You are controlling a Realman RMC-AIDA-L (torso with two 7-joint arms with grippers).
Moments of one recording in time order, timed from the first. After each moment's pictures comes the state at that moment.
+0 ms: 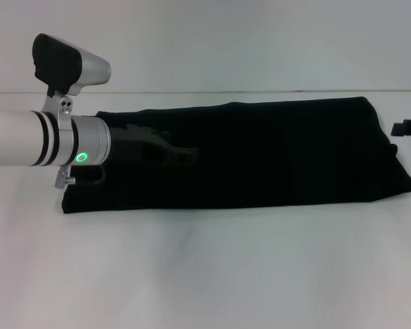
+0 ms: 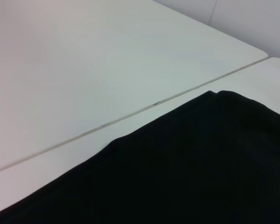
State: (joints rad) left arm -0.81 -2.15 0.71 0.65 2.32 1.05 -1.81; right arm 0.69 1.84 -0.64 -0.46 -2.21 -1.04 2.34
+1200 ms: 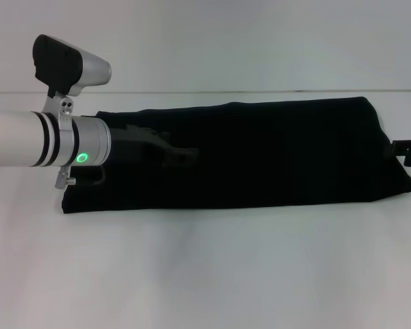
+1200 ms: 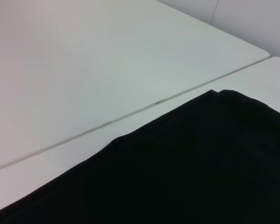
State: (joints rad) left arm -0.81 -2.15 0.71 0.65 2.32 1.04 -1.81; right arm 0.69 1.86 -0.69 -0.45 -2.23 -1.02 2.34
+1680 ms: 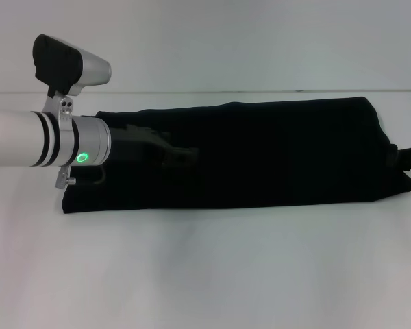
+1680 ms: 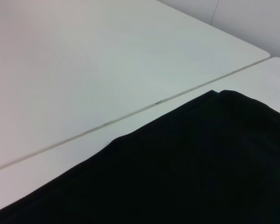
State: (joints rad) left arm -0.81 -2.15 0.71 0.65 2.32 1.04 -1.81; right arm 0.68 1.87 -0.70 -0.42 -2.23 -0.99 2.33
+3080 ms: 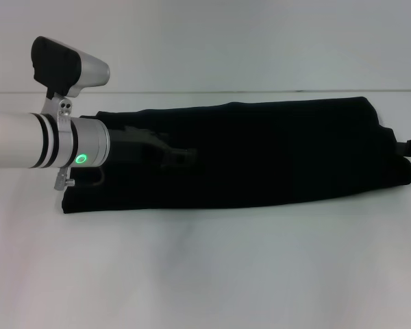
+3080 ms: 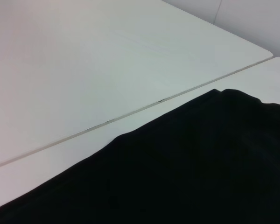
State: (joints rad) left arm -0.80 -2.15 0.71 0.64 2.32 1.03 -1.82; right arm 0.66 1.91 -0.62 -0.50 -2.22 -1.00 2.25
